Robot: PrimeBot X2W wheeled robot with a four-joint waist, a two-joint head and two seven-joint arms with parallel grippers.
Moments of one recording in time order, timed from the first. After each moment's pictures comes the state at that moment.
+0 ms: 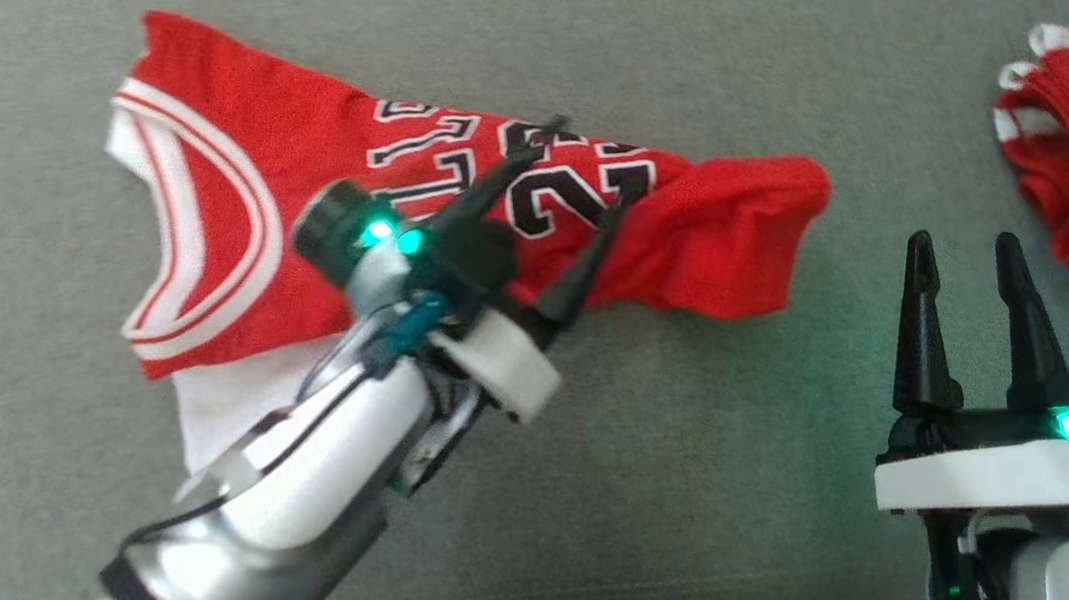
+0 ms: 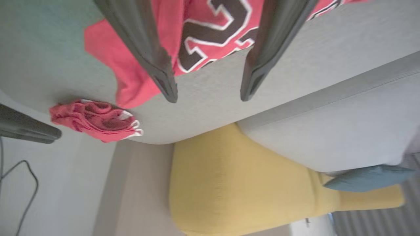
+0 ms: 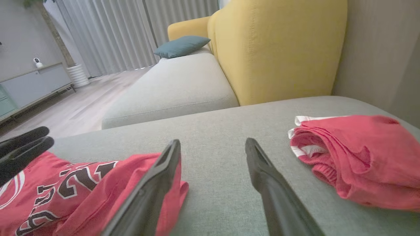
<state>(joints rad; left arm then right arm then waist) -0.58 0.09 -0.75 0.30 -0.22 0.13 -0.24 -0.11 -0.05 0.02 -0.07 0.23 0.12 -0.02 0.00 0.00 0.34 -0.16</state>
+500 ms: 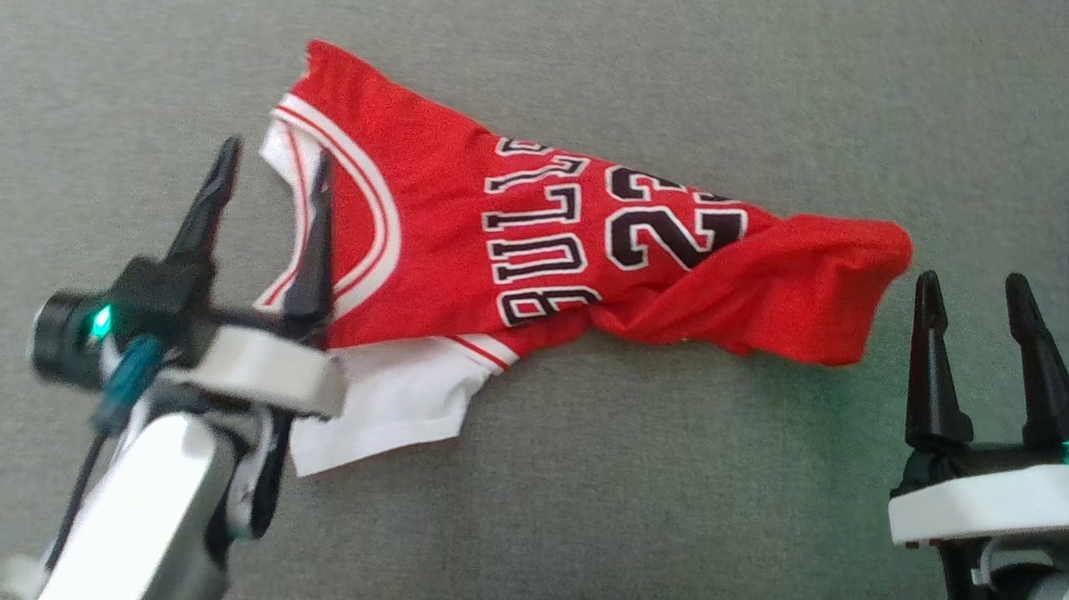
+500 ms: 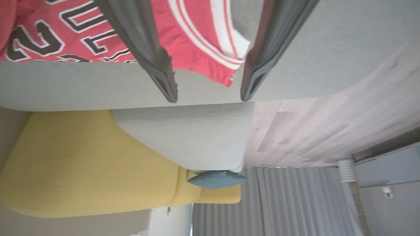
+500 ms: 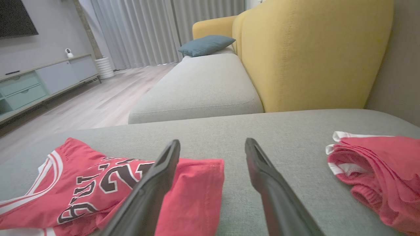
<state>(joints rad) -0.28 0.20 -0.41 0.11 -0.27 0.29 -0.26 -0.05 -0.05 -0.02 -0.12 0.18 0.12 0.05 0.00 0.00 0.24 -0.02</state>
